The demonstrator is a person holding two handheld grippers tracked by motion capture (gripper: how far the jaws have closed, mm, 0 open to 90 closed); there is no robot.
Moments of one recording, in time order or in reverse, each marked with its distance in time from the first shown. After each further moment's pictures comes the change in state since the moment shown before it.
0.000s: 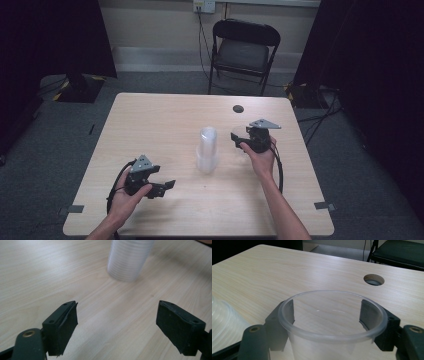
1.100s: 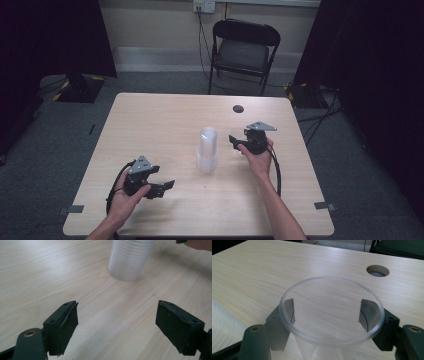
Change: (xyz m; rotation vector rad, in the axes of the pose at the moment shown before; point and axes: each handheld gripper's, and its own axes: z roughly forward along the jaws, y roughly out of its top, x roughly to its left) left arm 0.001 -0.003 -0.001 -0.016 0.004 0.006; right arm -0.002 -0.015 0.015 0.023 -0.002 0.002
